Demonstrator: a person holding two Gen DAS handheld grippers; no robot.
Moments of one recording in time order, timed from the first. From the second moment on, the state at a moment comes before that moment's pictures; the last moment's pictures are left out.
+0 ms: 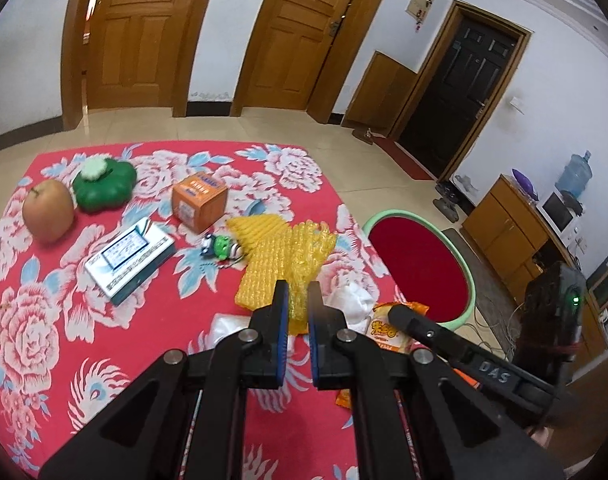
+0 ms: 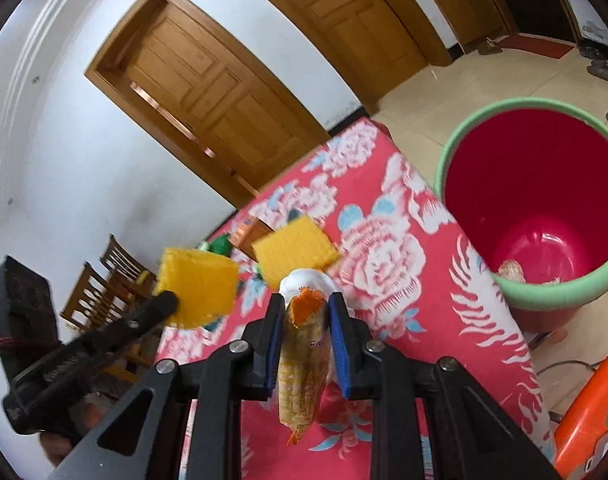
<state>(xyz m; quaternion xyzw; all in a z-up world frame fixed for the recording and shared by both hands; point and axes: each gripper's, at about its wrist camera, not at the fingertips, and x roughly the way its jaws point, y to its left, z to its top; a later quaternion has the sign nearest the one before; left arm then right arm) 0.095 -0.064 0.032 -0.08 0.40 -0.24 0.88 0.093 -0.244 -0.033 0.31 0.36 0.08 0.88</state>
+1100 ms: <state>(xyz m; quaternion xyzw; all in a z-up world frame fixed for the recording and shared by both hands) 0.081 -0.052 0.023 -0.10 0.41 -0.25 0.87 0.044 -0.226 -0.015 0.25 0.36 0.07 0.90</state>
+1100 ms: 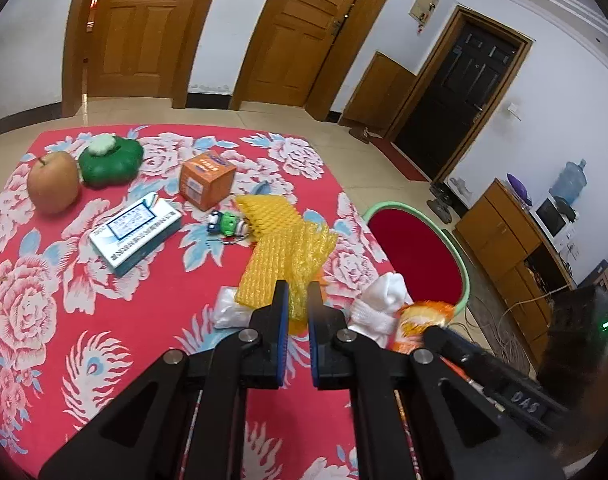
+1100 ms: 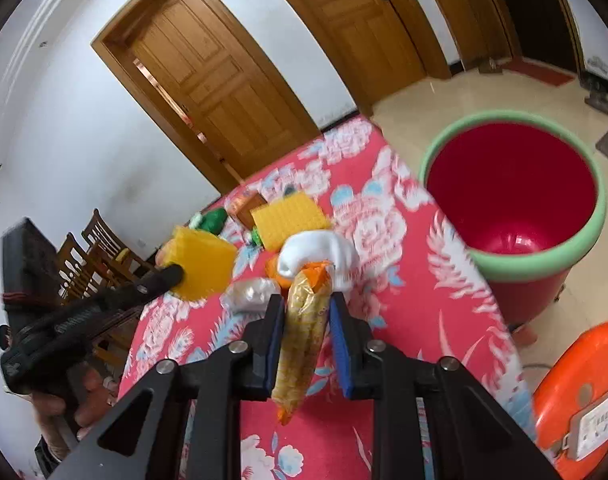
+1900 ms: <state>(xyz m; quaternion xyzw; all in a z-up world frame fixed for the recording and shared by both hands) 0.063 -0.148 -0.011 -0.08 0.47 -0.38 0.79 0.038 -0.270 -0.046 0.29 0.39 0.04 0.87</state>
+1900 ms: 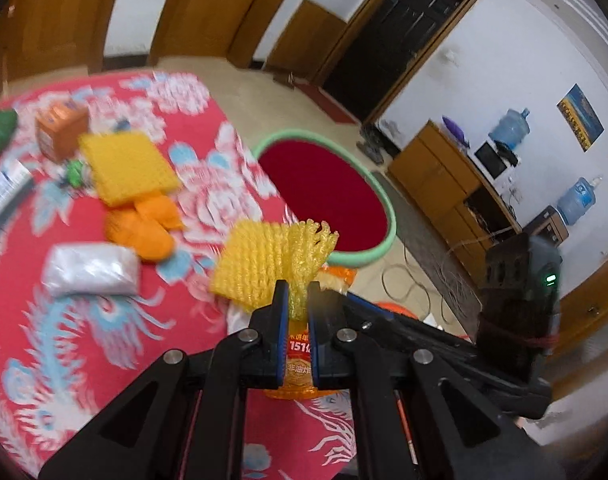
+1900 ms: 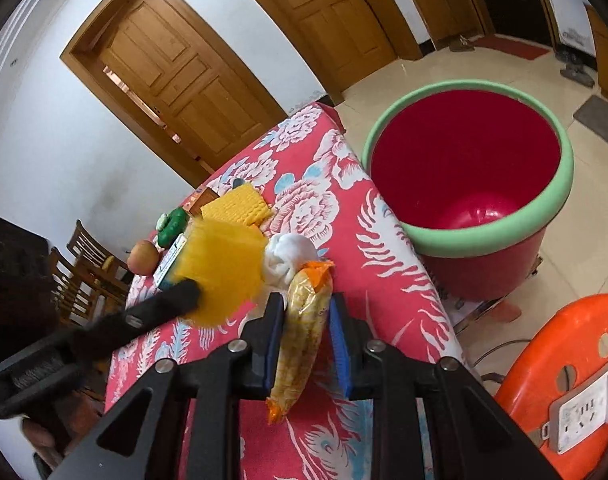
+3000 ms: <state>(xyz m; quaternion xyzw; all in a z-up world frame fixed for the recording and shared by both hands) 0.100 -0.233 0.051 0.00 0.41 -0.42 0.81 0.015 -0.356 0.013 0.29 0.24 -0.15 0.91</state>
